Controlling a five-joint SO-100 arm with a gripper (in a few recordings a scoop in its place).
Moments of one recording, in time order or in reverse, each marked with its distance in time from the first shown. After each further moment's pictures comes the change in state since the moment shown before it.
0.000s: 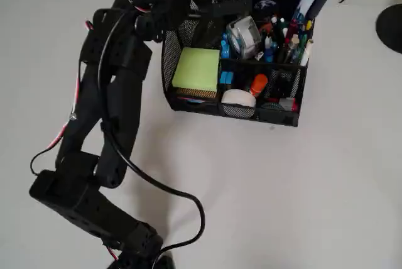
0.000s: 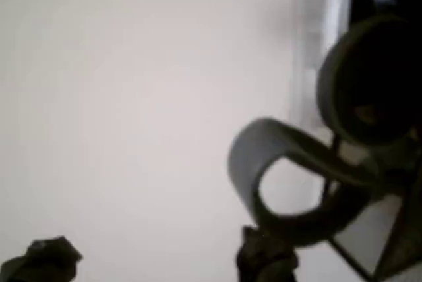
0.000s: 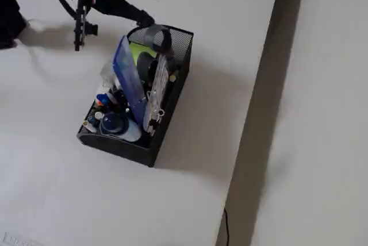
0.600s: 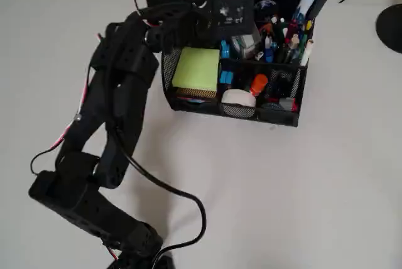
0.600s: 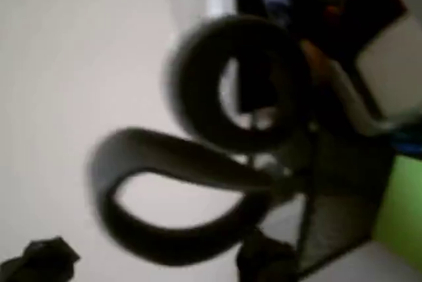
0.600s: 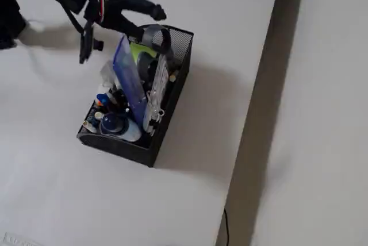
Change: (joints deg) arm 0.1 1.4 9.0 0.3 -2.1
